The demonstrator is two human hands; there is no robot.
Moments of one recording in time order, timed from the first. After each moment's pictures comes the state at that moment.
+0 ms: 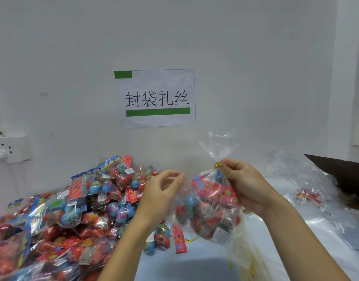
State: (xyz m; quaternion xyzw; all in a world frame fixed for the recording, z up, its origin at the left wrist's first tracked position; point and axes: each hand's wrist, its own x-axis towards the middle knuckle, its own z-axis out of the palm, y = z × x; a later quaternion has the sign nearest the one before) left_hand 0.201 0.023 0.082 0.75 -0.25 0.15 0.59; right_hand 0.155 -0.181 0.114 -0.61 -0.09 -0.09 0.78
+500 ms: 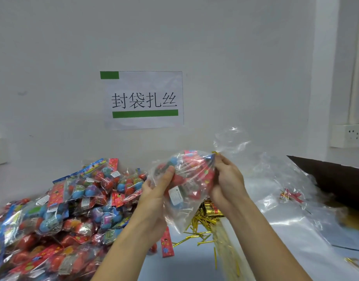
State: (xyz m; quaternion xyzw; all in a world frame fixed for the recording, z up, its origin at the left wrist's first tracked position) left_hand 0.182 -0.006 0.089 0.46 -0.14 -0.14 0.87; right_hand 0.180 -0.159 0.113 -0.38 -0.07 -0.20 0.90
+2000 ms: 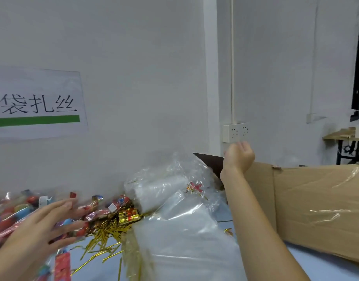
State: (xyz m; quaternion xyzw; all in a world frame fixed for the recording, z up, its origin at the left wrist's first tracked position) left_hand 0.221 -0.006 0.055 0.63 -0.23 -0.06 0.74; right_hand 0.095 -0.385 0.144 -0.36 0.24 -0.63 0.65
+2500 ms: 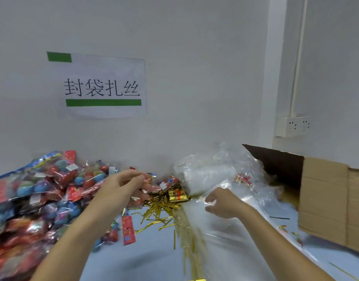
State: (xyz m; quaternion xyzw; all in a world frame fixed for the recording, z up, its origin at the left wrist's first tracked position) left_hand 0.187 -0.004 0.084 0.75 -0.23 0.00 0.62; right_hand 0.158 -0.305 0.027 -0.97 0.12 -0.03 0.21
